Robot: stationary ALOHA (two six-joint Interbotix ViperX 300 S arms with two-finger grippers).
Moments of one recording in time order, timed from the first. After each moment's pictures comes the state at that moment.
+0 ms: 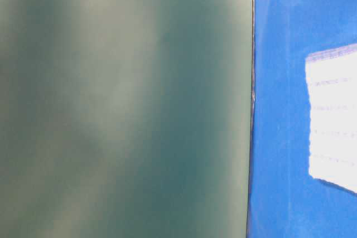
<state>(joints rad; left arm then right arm) -0.03 -1.31 1.37 -0.03 0.08 0.00 -0.08 -1.11 1.39 0.09 -0.04 0.02</state>
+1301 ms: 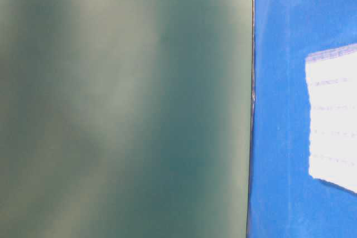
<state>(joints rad) 0.00 -1.31 1.37 -0.03 0.08 0.00 -0.08 -1.13 1.39 0.09 -0.02 0.02</state>
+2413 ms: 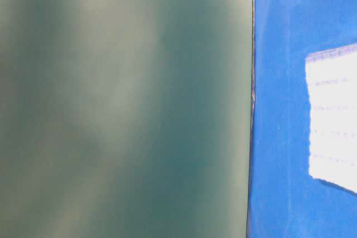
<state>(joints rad) 0.00 -1.31 1.37 -0.03 0.08 0.00 -0.08 -1.14 1.39 0.09 -0.01 0.02</state>
